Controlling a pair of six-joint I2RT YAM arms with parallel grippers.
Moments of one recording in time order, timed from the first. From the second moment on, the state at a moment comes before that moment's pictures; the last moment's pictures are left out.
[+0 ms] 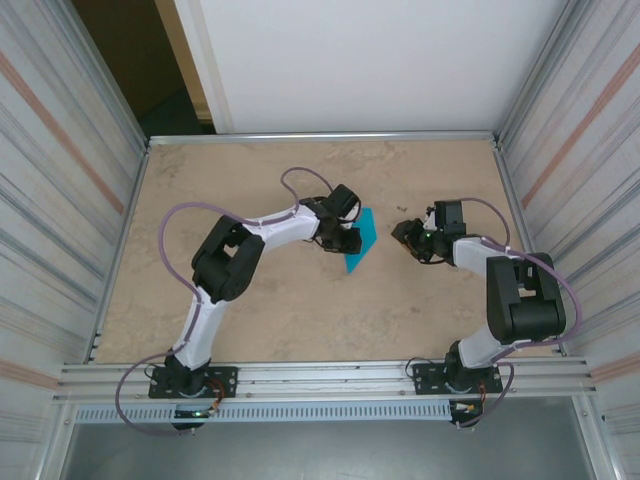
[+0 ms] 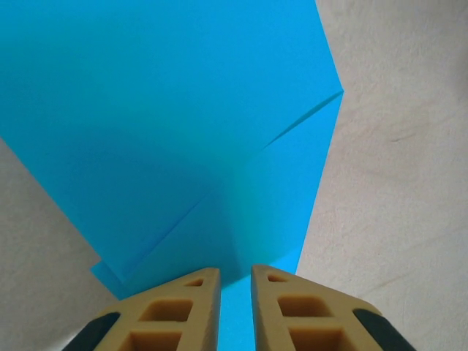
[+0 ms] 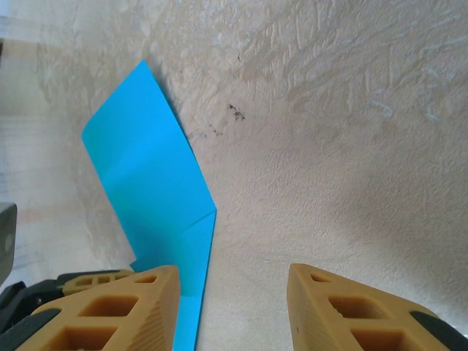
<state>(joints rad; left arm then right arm) -0.76 2.20 1.63 -0.56 0.26 -0.50 0.09 1.56 0.70 -0.03 -0.45 0.80</state>
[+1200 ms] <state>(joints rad) -0.54 2.07 1.22 -0.15 0.66 -0.74 0.32 1.95 1.09 -0.15 -0.56 0.85</state>
